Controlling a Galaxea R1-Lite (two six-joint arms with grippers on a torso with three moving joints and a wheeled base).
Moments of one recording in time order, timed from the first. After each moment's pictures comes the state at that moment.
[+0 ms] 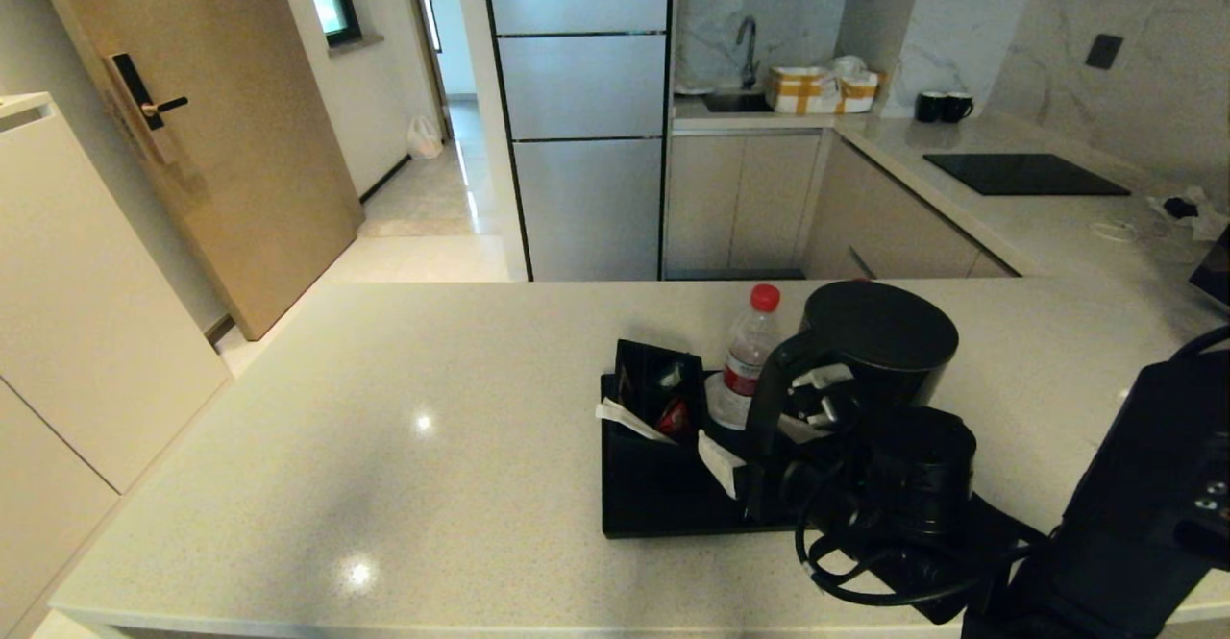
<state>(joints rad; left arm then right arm) 0.00 0.00 0.00 0.03 0.00 0.01 0.66 2.09 -0.45 -1.37 -0.20 0.16</state>
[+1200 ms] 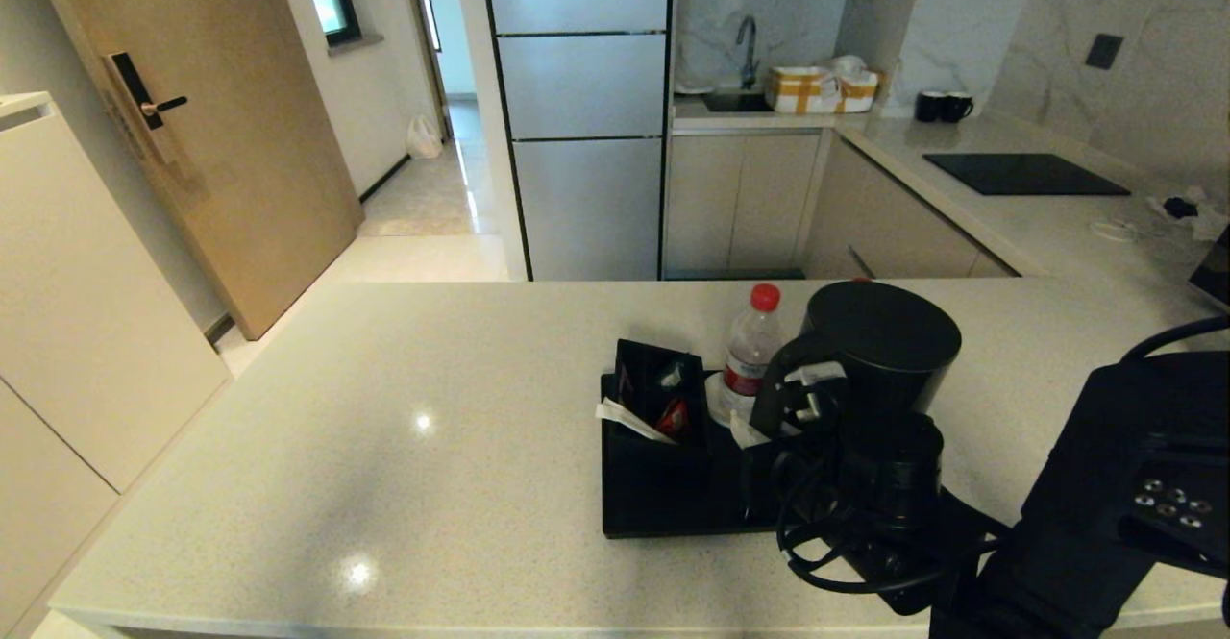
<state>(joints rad) 0.00 0.00 0.00 0.03 0.00 0.01 0.66 2.14 -0.50 -1.38 -0.33 0.14</state>
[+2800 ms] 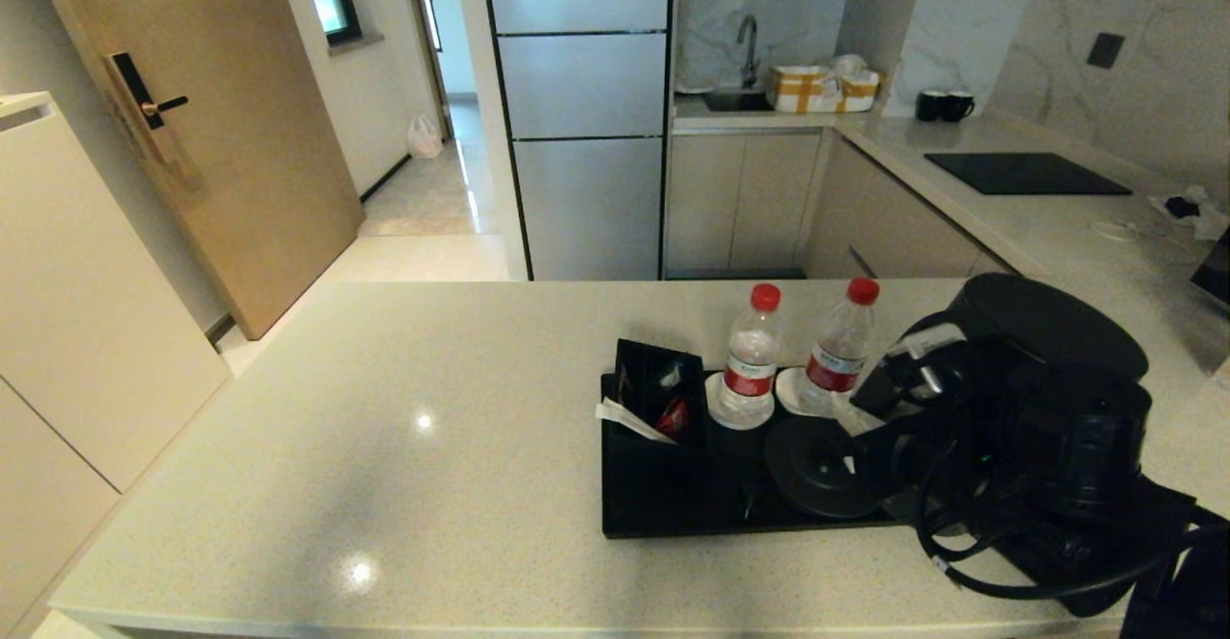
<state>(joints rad) 0.00 0.00 0.00 0.03 0.00 0.01 0.53 1.74 -0.38 -1.08 -0.34 -0.13</state>
